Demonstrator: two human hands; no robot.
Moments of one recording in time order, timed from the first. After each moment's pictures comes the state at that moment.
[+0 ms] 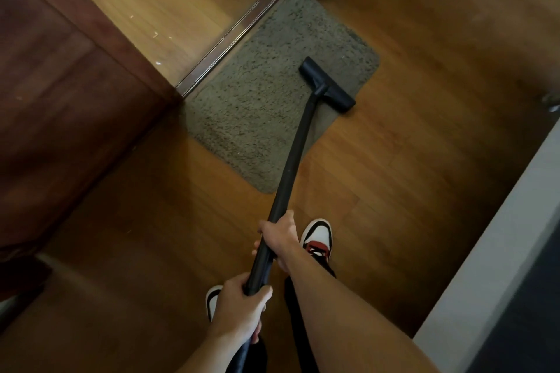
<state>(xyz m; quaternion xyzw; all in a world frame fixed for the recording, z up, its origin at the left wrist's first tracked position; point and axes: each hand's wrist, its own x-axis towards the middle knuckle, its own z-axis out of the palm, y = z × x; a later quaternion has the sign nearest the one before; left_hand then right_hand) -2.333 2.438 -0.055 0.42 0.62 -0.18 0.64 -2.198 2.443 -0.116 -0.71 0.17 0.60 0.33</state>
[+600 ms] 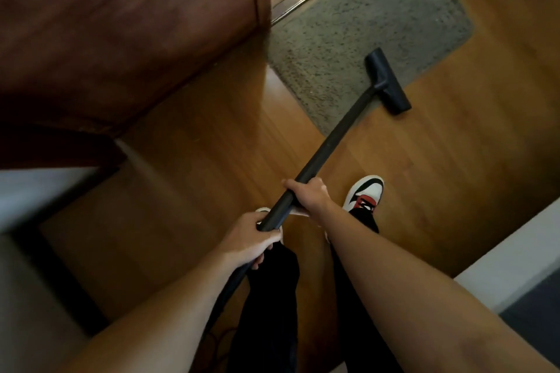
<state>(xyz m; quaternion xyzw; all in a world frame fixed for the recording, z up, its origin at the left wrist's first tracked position) -2.515 2.451 -0.030 0.48 0.54 -0.18 0.67 -2.353 2.428 -0.098 -0.76 0.05 0.61 0.21</state>
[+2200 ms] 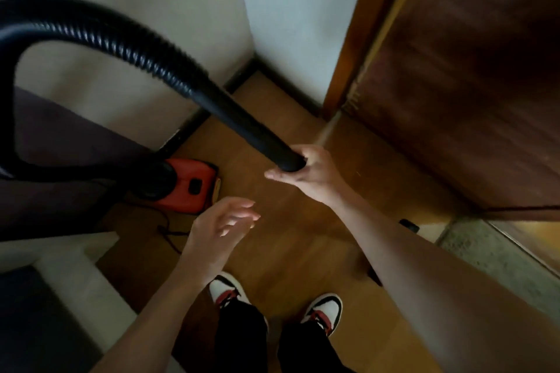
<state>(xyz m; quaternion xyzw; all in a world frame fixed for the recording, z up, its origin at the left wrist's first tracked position) -2.676 2.257 0.082 0.16 0.77 0.50 0.38 -2.632 2.483 0.037 -0.22 -0.76 0.61 0.01</state>
